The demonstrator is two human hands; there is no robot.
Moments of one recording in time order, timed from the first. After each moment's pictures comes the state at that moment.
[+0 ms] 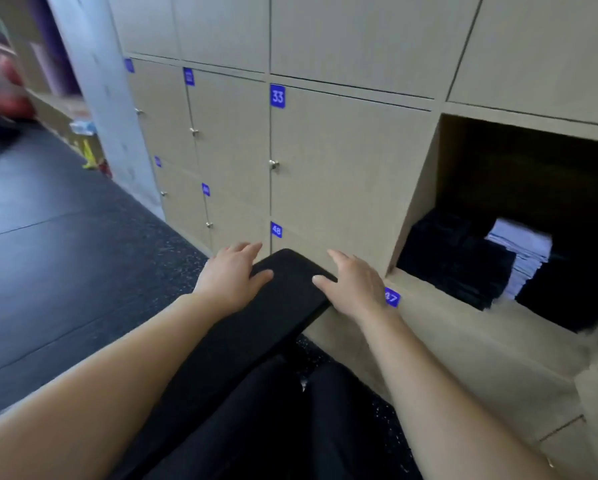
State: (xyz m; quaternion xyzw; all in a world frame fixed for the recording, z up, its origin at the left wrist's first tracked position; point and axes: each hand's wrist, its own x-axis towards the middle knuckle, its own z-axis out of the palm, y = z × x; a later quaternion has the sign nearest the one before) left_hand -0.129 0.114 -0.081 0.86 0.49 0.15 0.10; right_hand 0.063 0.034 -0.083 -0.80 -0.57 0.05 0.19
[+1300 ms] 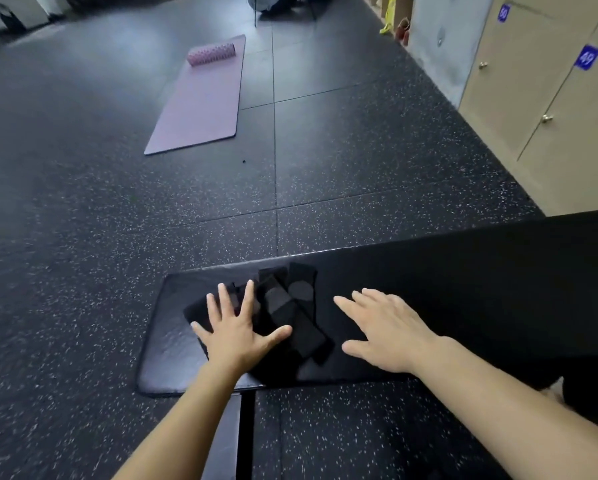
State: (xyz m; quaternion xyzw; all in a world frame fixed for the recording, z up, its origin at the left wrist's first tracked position) left_hand -0.637 -0.064 -0.298 0.42 0.89 -0.02 0.17; right_hand -0.400 0.033 -0.233 -0.35 -0.91 0.20 -0.13
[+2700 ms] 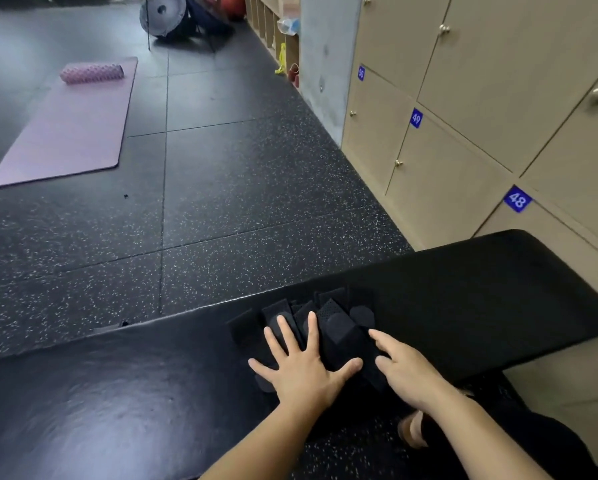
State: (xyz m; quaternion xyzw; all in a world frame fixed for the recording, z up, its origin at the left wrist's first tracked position) left_hand -0.347 0.092 -0.316 0.53 0.80 -0.02 0.29; right_hand -0.184 0.123 -0.276 -0.64 -0.63 0.44 -0.01
